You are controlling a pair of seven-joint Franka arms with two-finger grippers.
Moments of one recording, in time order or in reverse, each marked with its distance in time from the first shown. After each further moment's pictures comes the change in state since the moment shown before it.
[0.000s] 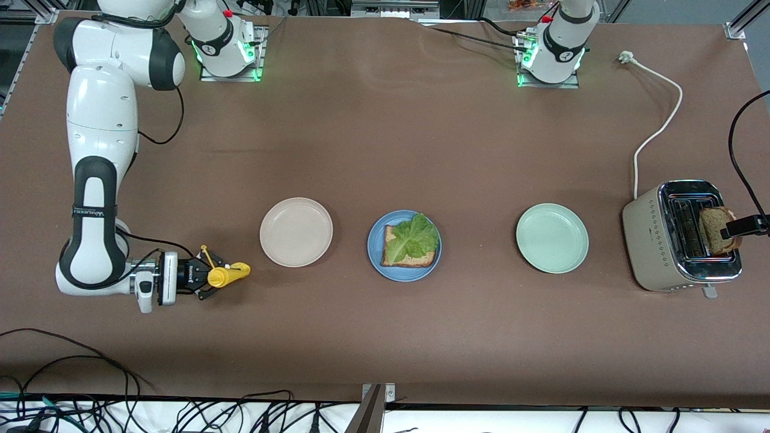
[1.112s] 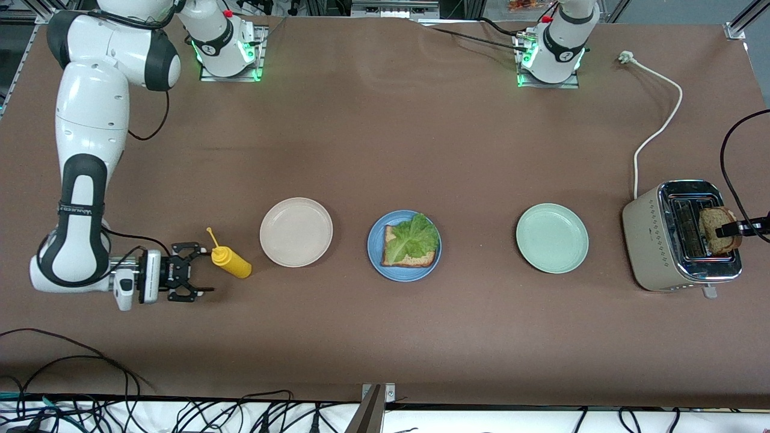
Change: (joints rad) left arm 0.062 0.092 -0.003 -0.007 -0.002 -0.001 0.032; right arm 0.001 -0.021 -0.108 -0.009 -0.081 -0.016 0.001
